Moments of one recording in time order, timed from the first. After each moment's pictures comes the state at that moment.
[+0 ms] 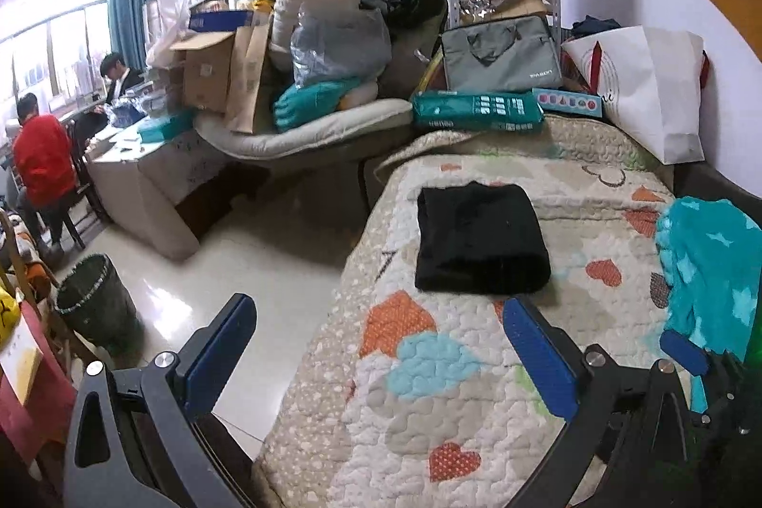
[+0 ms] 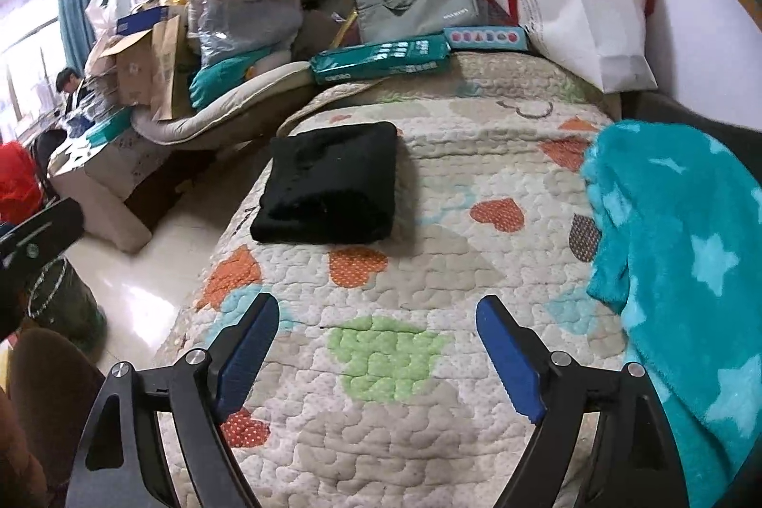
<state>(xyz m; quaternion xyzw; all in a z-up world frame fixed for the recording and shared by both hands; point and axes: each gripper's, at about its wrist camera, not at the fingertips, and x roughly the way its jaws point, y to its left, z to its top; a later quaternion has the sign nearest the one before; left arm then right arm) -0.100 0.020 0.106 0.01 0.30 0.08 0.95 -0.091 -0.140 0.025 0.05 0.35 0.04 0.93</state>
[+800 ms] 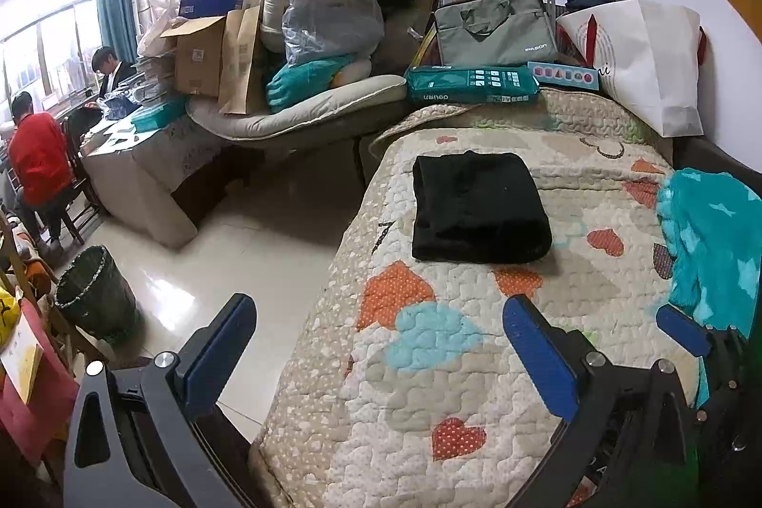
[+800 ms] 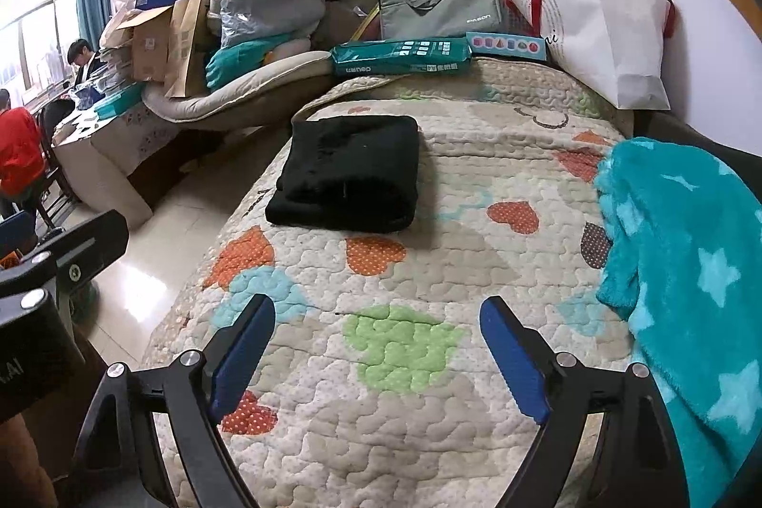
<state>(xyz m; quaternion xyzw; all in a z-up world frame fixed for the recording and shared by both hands) -0.102 0.018 0.089 0.02 0.33 0.07 0.94 -0.096 -0.119 0.020 0.03 0.36 0.05 0.93</state>
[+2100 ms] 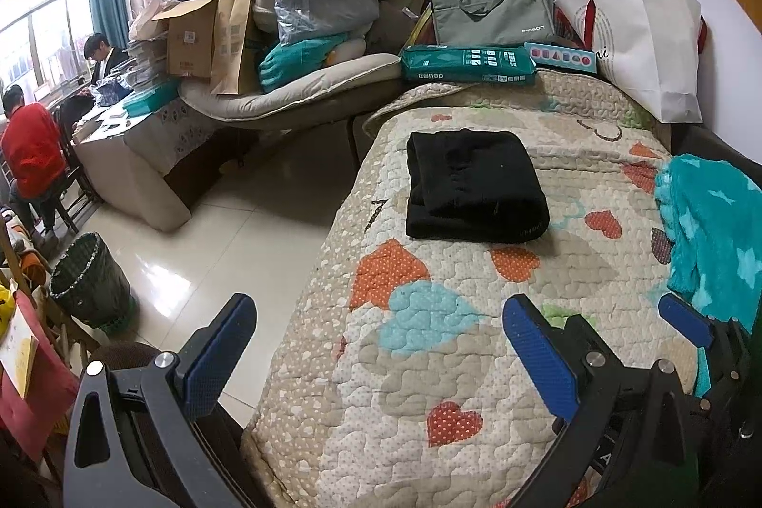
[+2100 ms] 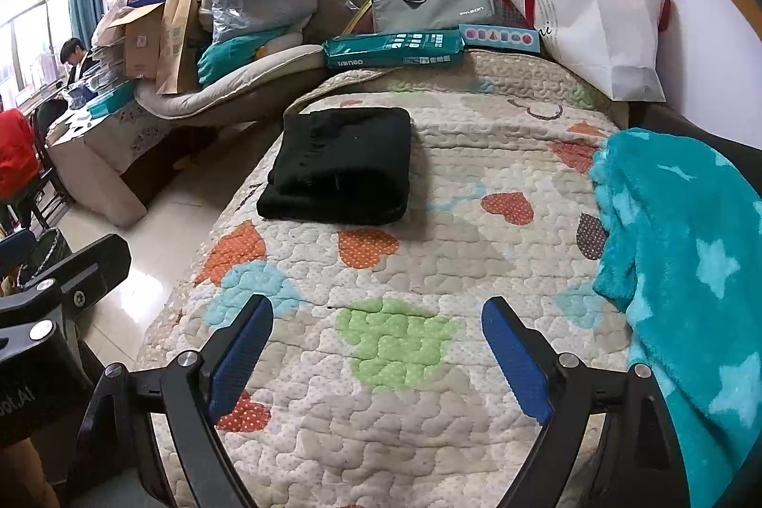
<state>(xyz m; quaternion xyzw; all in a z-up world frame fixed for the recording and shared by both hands) -0.099 0.021 0.081 0.01 0.35 0.06 0.93 -0.091 -0.124 0.014 0.03 0.37 0.04 0.93</state>
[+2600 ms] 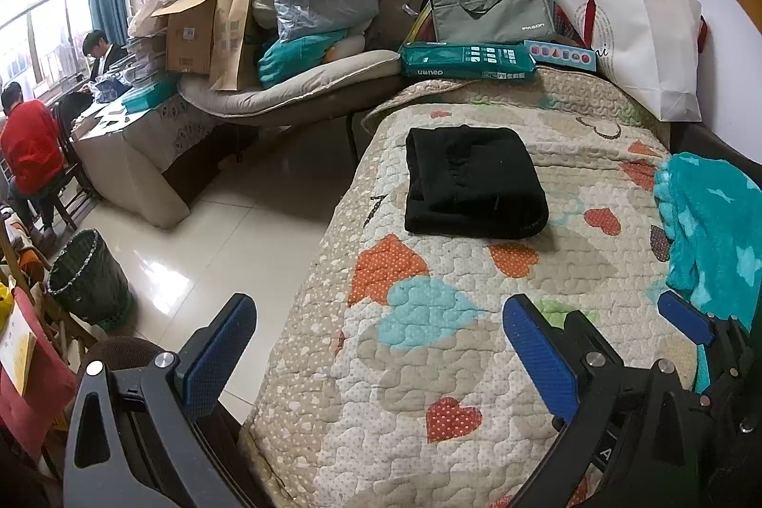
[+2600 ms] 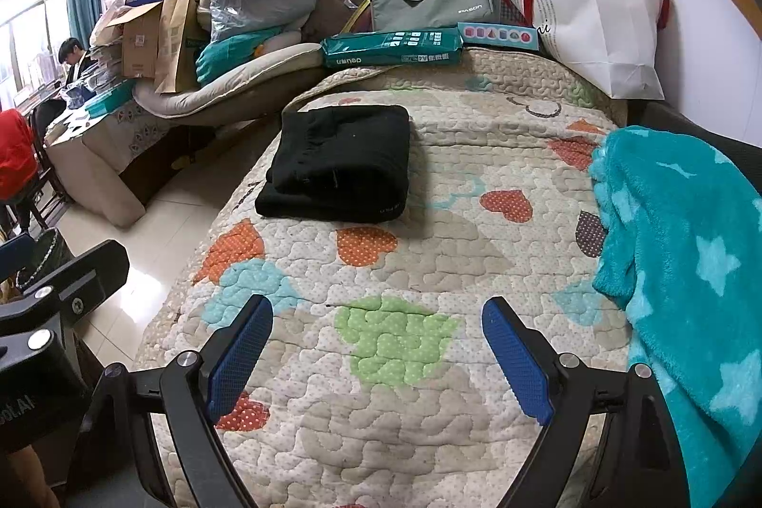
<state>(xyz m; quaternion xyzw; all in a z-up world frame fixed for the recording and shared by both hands) -0.101 0.023 0.072 0.01 0.36 0.06 0.93 -0.091 -0.124 0.014 0.03 0.37 0.04 0.93</state>
